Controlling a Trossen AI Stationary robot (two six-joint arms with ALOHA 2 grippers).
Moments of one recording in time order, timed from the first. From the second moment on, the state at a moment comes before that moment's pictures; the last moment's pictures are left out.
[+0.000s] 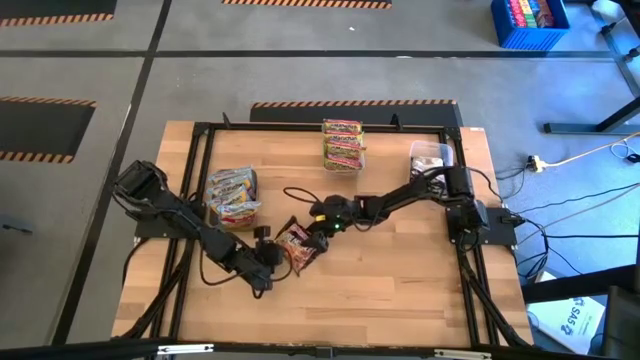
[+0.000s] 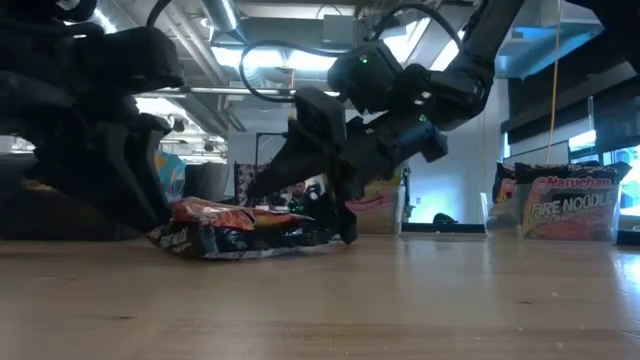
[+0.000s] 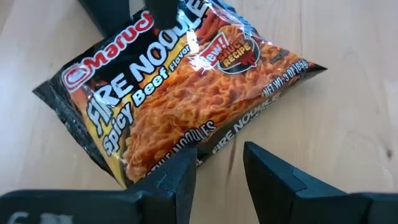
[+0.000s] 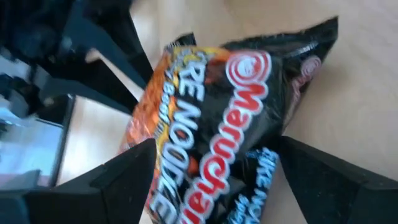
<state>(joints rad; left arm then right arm) -0.58 1.61 0.72 -0.18 -0.51 -0.53 0.01 2.12 1.04 0.51 -0.30 0.66</state>
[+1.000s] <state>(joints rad) -0.53 1.72 0.72 -0.07 -0.70 -0.43 0.01 2.13 1.06 0.57 -0.33 0.54</state>
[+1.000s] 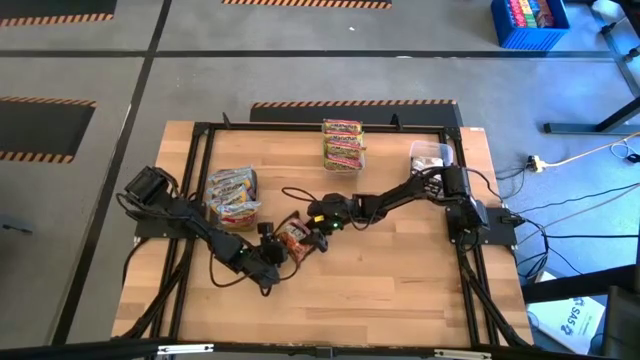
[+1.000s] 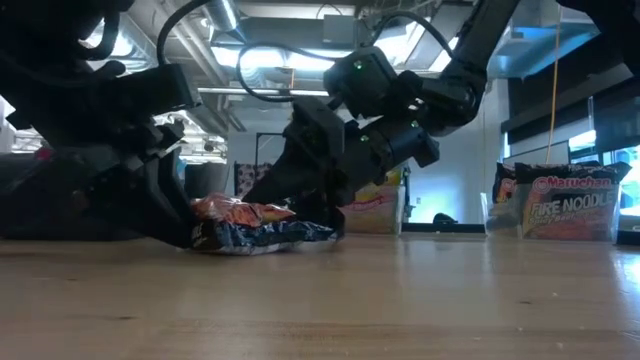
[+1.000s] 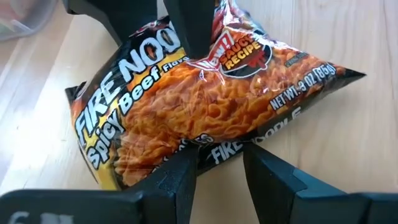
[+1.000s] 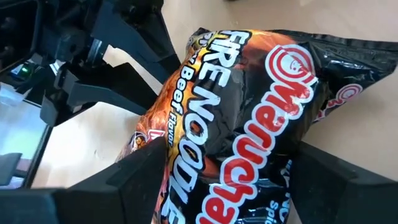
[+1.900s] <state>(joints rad) -0.64 1.70 0.72 -0.09 -0.63 -0.42 0.00 2.13 1.07 0.59 -0.32 0.45</state>
